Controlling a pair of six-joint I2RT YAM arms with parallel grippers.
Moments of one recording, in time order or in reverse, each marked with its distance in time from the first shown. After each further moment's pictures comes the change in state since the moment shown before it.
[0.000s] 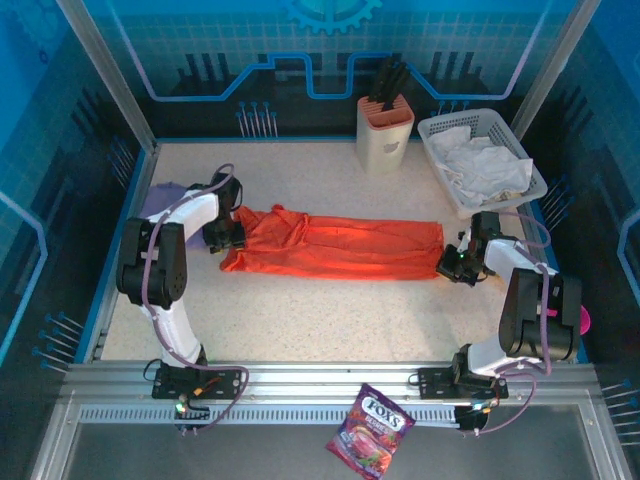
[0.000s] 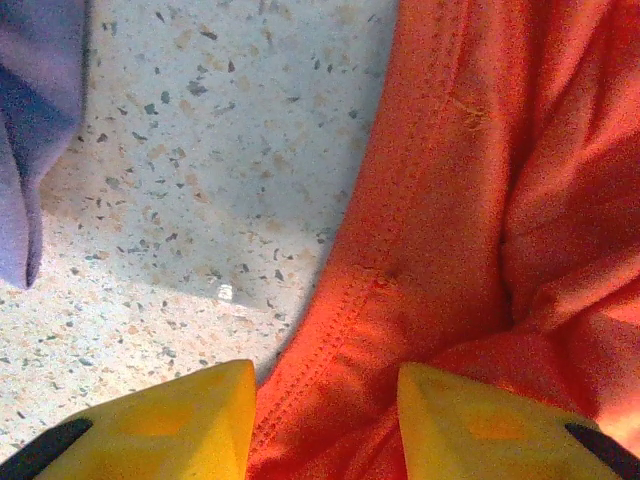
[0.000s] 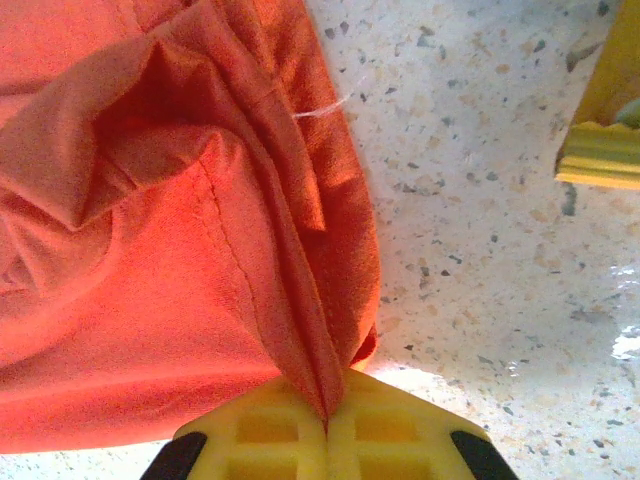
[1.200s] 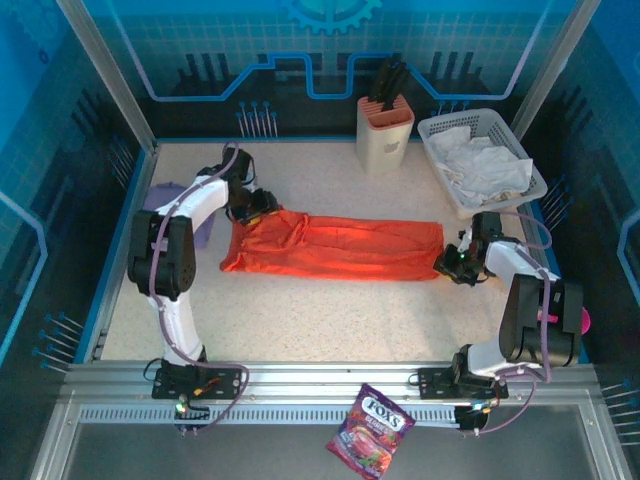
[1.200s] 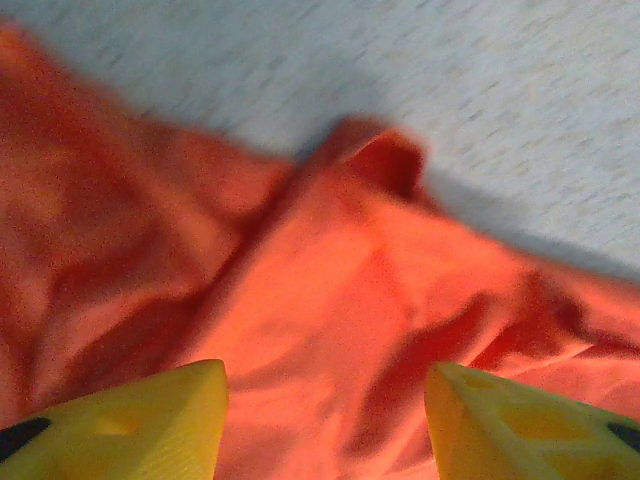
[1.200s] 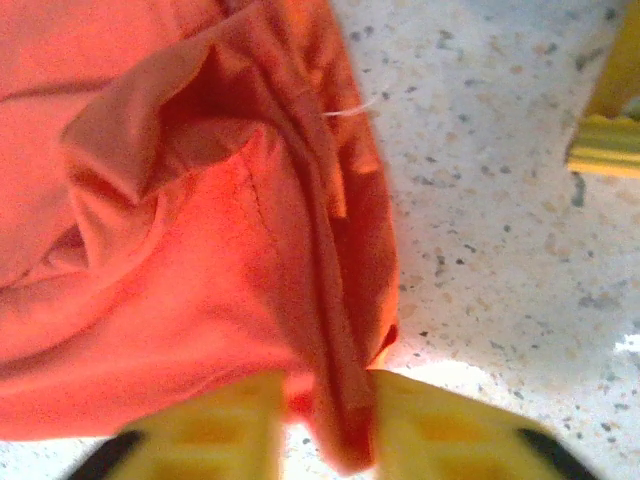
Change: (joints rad) left arm -0.037 0.060 0.152 0.184 0.338 -0.150; right arm 0.000 -0.038 -0.009 -0.003 -0.011 0.000
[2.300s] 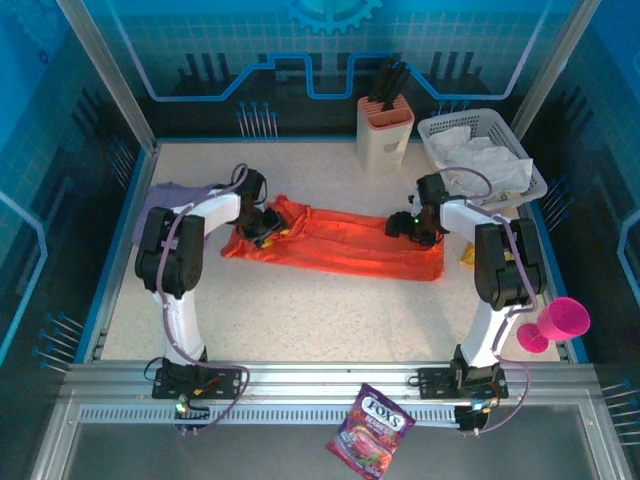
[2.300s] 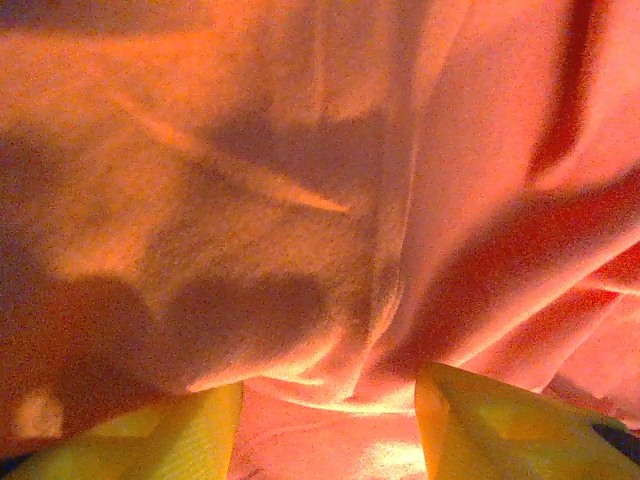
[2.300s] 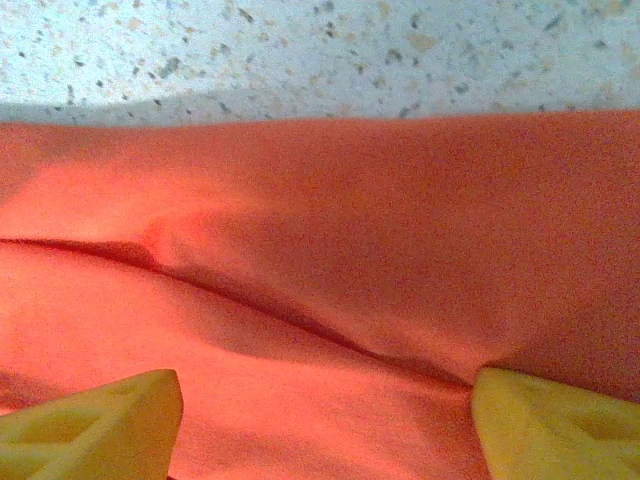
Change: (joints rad) left arm -0.067 0.095 -0.051 0.067 0.085 -0.201; right arm 0.308 0.402 0.402 0.085 0.091 -0.008
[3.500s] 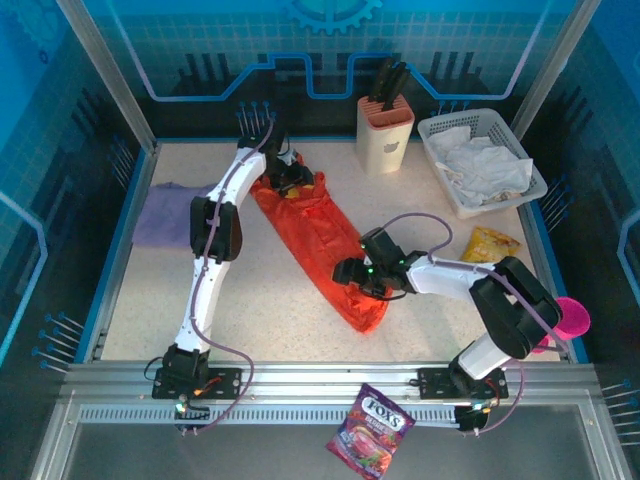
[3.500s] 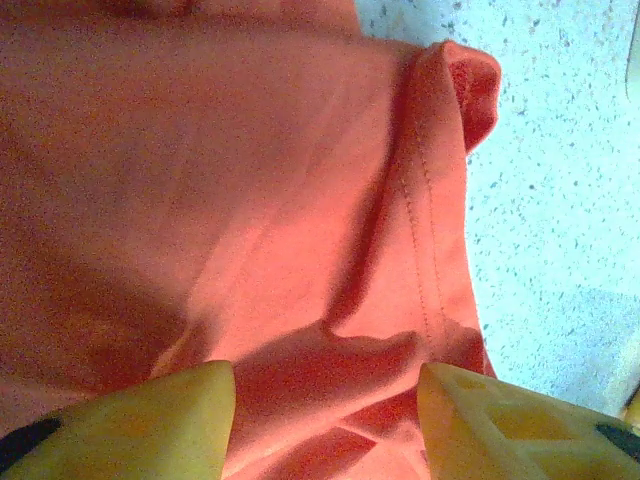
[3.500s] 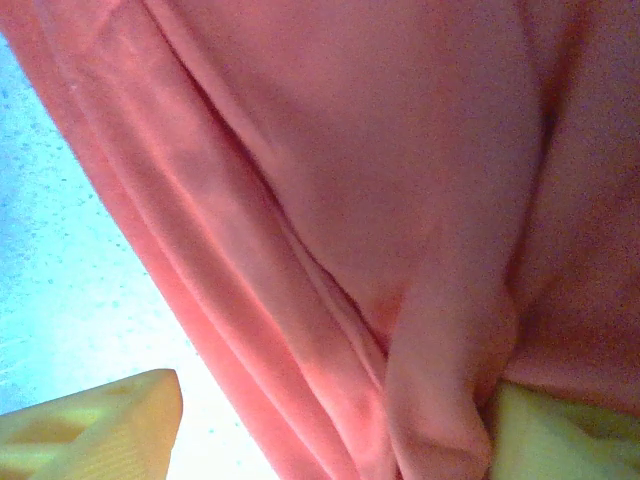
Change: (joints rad) left arm -0.014 0.621 1.123 -0.433 0.150 0.240; right arm 0.520 -0.299 -0.414 0.309 0.002 0.582
